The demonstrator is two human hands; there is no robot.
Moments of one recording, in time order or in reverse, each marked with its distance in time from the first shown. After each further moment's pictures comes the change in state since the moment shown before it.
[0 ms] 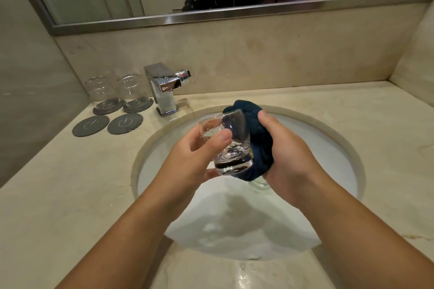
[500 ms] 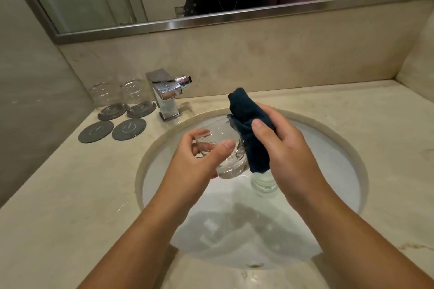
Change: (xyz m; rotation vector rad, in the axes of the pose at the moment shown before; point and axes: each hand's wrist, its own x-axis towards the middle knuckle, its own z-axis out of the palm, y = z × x) left_hand 0.013 -0.008 0.000 0.161 0.218 -0.036; right_hand -0.007 -0.008 0.000 -0.355 -0.010 -0.394
